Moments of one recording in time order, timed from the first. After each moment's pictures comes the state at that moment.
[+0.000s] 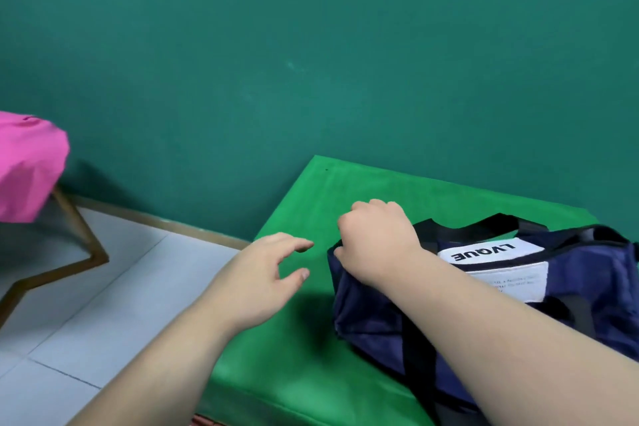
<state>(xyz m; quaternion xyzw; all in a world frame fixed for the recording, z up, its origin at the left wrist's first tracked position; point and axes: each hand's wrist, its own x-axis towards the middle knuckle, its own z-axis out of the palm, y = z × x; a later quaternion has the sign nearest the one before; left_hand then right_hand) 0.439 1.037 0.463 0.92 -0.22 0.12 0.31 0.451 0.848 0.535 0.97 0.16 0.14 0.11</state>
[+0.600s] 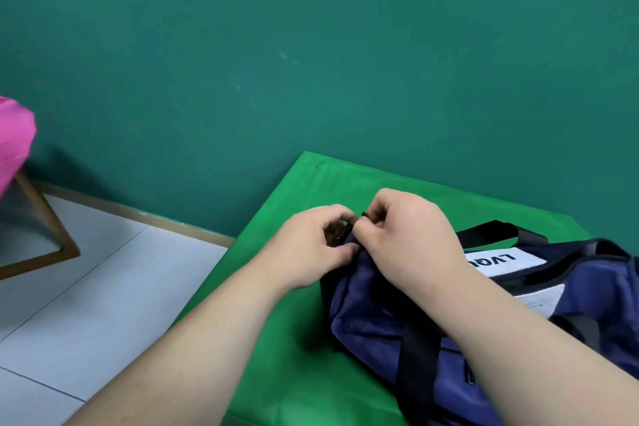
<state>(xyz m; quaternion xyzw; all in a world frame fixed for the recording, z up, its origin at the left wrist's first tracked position) 0.483 0.970 0.488 0.84 -0.26 0.08 0.46 0.440 0.823 0.551 0.96 0.04 0.20 -0.19</state>
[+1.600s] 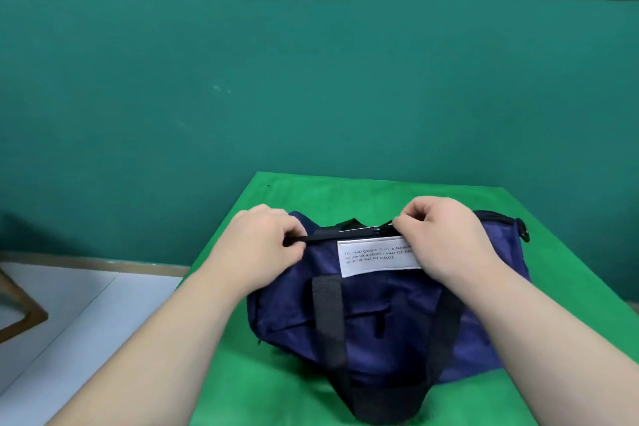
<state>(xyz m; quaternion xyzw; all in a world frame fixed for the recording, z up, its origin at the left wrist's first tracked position) 0.463 0.927 0.541 0.93 -0.27 0.17 0.18 0.394 0.686 0.572 0.93 -0.10 0.25 -0.27</state>
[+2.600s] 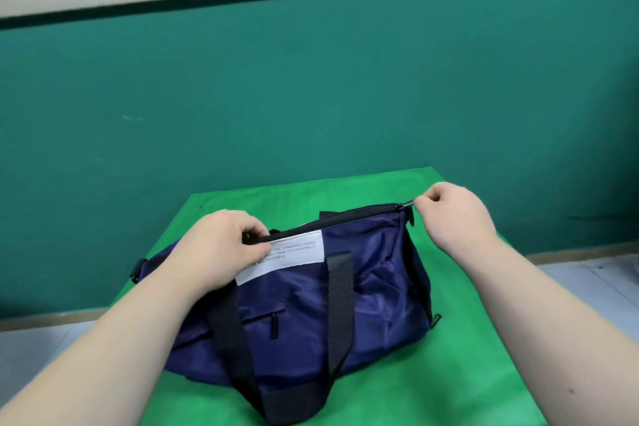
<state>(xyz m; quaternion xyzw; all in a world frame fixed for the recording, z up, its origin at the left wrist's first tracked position) 0.445 0.795 0.573 0.95 -0.25 0.09 0.19 0.366 0.481 0.551 0.88 -0.27 0.24 -0.30</state>
